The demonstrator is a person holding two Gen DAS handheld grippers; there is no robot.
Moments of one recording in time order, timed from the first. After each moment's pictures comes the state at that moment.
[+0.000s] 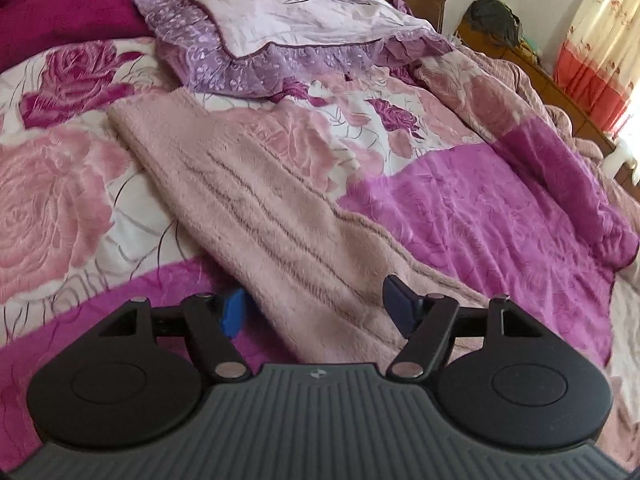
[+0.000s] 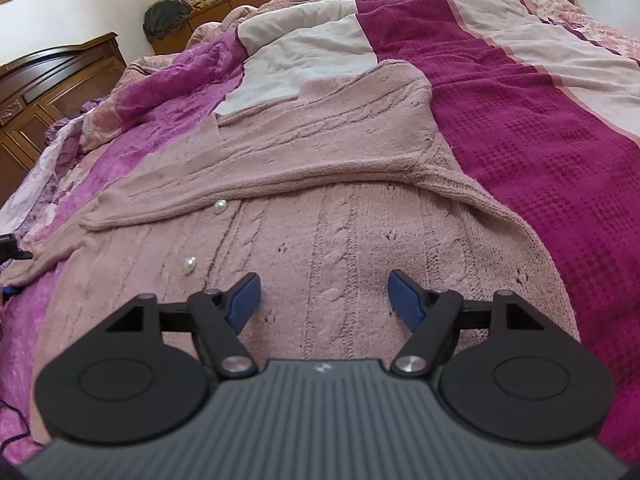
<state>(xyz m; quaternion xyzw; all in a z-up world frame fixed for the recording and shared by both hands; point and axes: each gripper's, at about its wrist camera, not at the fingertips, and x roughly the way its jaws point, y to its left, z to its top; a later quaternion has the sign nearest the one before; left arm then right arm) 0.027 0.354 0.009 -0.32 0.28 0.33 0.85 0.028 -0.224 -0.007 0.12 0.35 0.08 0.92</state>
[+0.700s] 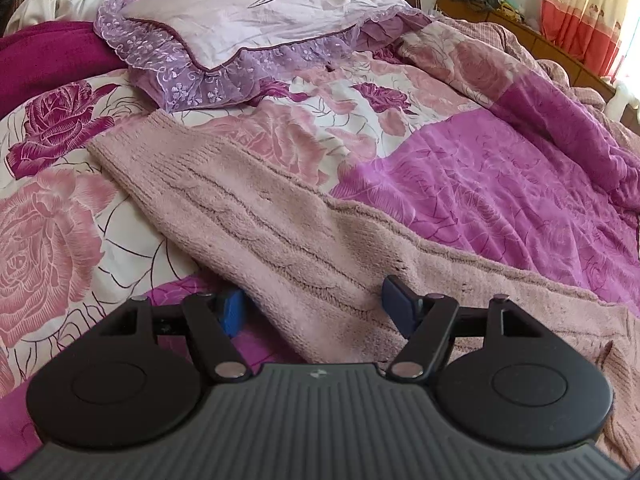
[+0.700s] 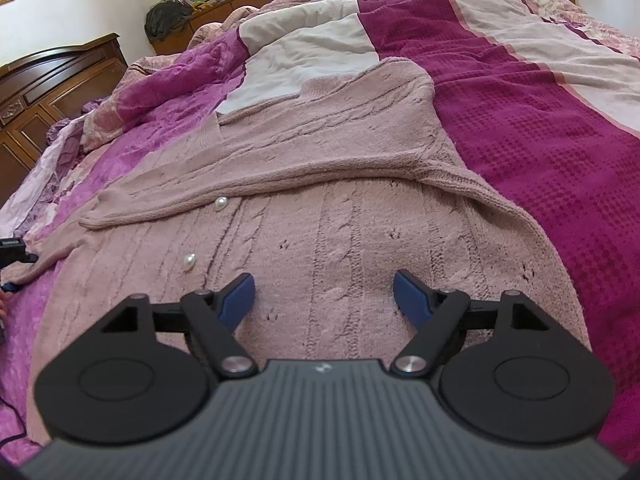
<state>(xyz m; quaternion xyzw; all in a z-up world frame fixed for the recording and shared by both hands) 0.043 0.344 0.006 -0.24 0.32 0.33 0.86 0.028 -0.221 -0.011 0.13 0.35 0.09 0.92</state>
